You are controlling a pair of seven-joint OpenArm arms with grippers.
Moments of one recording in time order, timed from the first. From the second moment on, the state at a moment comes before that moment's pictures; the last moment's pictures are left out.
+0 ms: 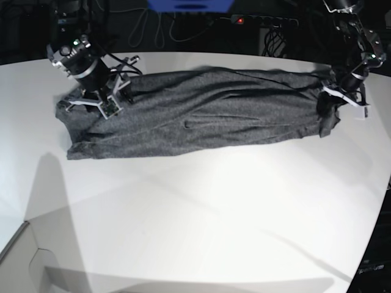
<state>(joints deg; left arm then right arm) 12.9 -12.1 -36.0 74.6 -32.8 -35.7 35.7 -24.5 4.9 8.6 110.3 -8.0 35.8 -31.0</state>
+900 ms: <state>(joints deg) 3.6 -18.1 -47.2 83.6 -26.3 -33.5 53.8 -24.7 3.5 8.7 110.4 -8.5 35.7 -31.0</state>
